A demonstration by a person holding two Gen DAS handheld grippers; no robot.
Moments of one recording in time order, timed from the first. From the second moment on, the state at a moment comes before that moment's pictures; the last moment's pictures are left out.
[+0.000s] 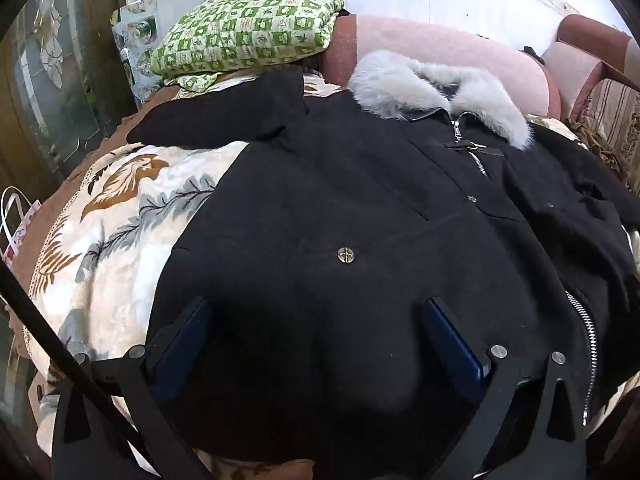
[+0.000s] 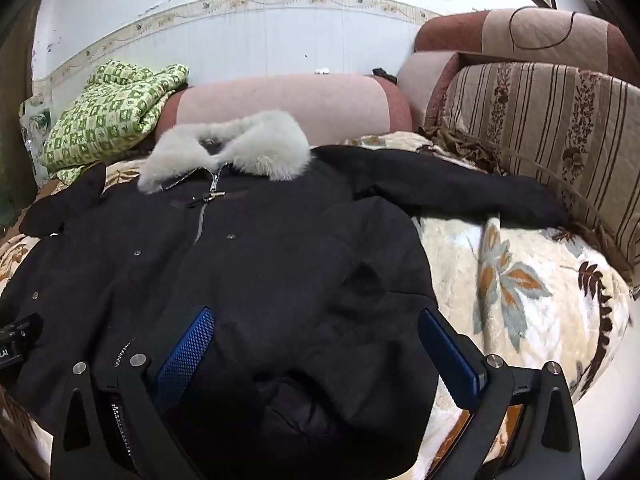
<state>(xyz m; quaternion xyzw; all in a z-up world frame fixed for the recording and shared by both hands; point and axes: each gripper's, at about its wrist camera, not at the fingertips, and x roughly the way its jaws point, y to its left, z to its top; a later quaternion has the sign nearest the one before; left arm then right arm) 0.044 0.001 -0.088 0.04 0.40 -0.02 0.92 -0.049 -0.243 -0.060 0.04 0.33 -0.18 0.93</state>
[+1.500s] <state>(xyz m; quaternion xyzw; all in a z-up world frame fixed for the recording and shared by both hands) -0.029 -0.005 -0.048 -0.04 0.29 -0.05 0.95 -0.056 -0.230 -0.058 0.02 0.33 -0.18 0.93</state>
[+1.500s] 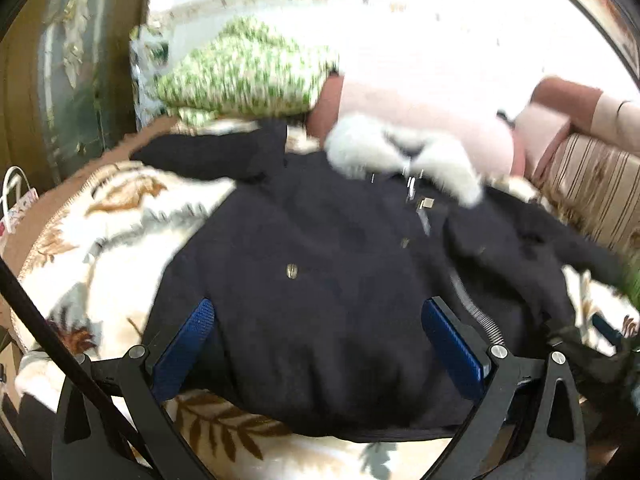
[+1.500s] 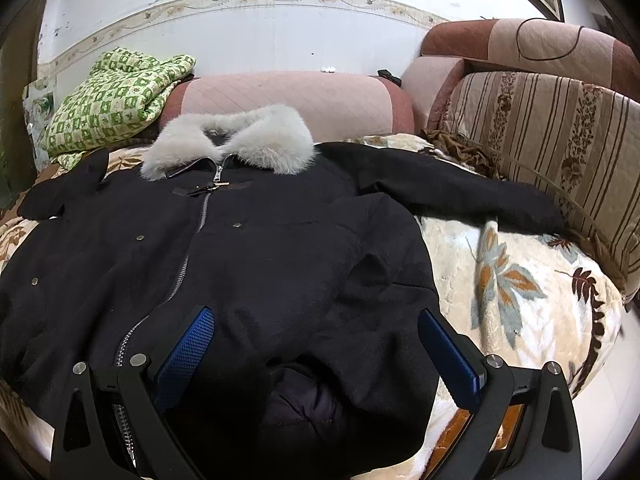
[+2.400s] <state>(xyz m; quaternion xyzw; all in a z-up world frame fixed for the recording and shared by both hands) -0.056 -0.019 -0.036 0.01 0.31 -0.03 0.95 -0.068 -0.222 -0.054 0.04 0.32 -0.17 0.93</state>
